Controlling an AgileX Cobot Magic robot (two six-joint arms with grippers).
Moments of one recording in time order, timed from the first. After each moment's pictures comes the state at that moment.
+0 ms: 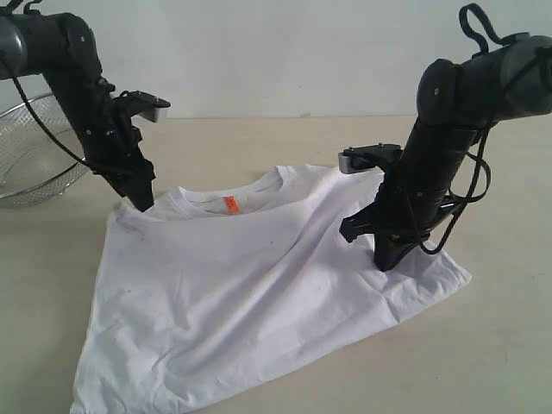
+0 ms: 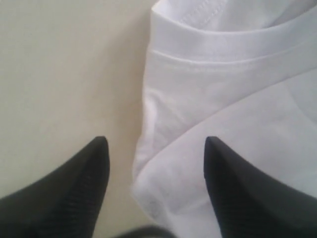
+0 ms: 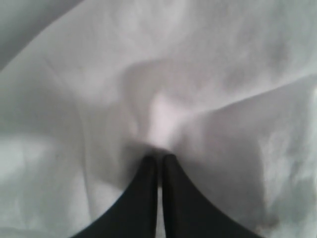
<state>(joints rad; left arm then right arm) -0.13 2.35 -1.93 -0.18 1.22 0.68 0.16 2.06 -1.36 0.26 0.94 -0.33</state>
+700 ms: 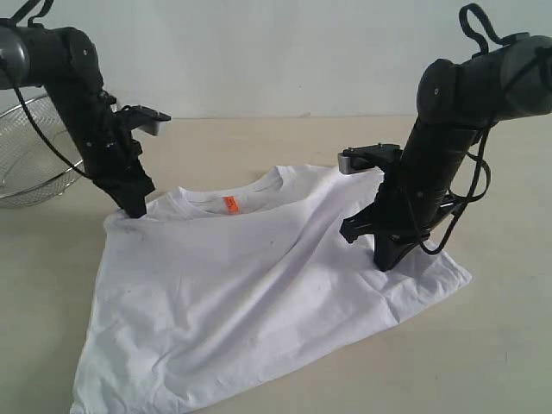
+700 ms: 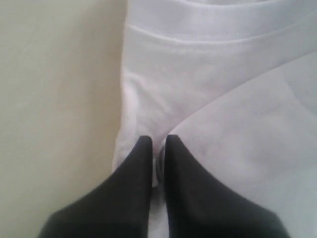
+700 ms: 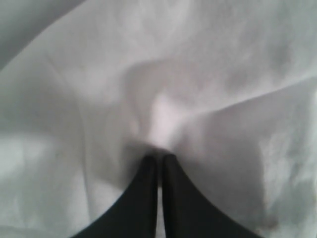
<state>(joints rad) -0.13 2.35 -1.88 -0.19 1.21 0.68 0.16 2.06 -1.36 0.26 0.94 -0.34</state>
